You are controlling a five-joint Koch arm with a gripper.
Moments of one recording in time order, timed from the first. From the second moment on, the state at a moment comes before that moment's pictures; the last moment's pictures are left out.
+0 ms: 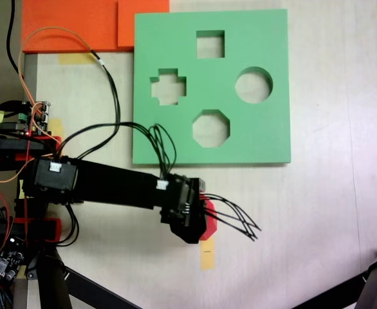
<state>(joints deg) 7.4 79.6 67.6 95.2 80.9</state>
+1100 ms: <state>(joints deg) -24.8 71.1 60.0 92.2 110.6</state>
